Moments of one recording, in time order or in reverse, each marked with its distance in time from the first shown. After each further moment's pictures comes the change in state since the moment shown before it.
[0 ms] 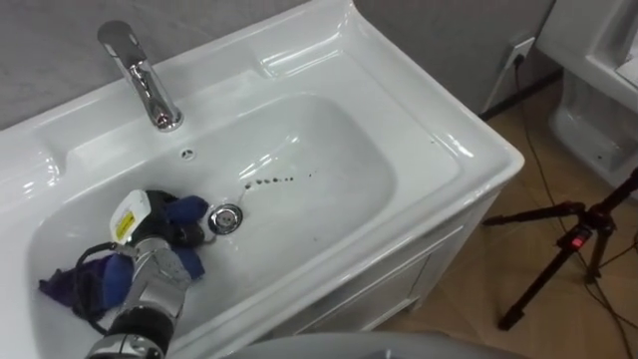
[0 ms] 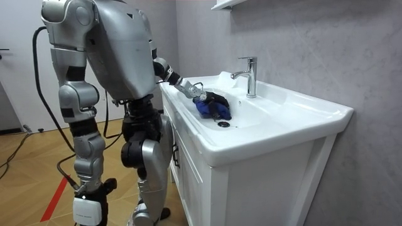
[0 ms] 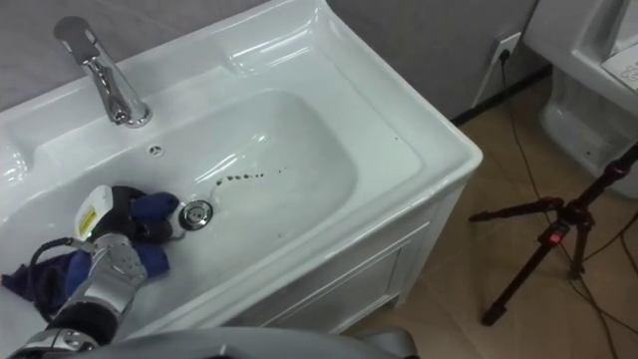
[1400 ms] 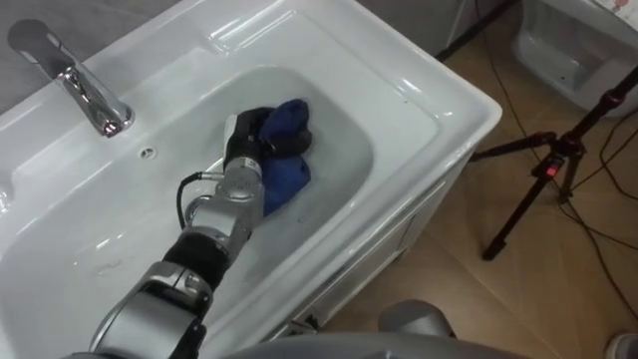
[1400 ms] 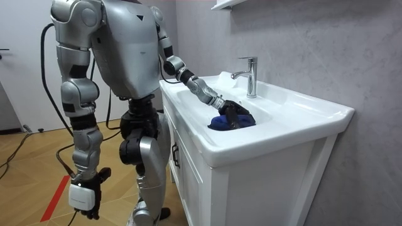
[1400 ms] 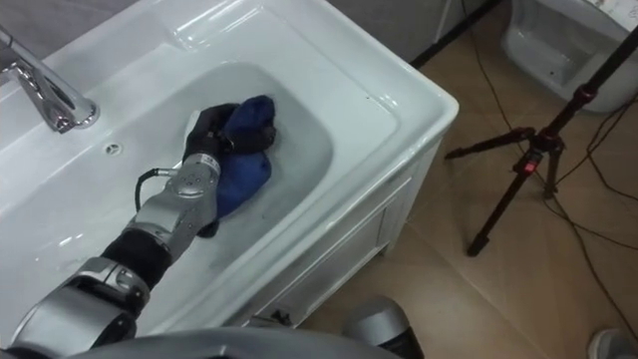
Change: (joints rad) left arm -0.259 -0.094 -0.354 -0.151 -0.694 -0.036 -0.041; right arm -0.025 -0.005 0.127 -0.038 0.013 0.033 0.006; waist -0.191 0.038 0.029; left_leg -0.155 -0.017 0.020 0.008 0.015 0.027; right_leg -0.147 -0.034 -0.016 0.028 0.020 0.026
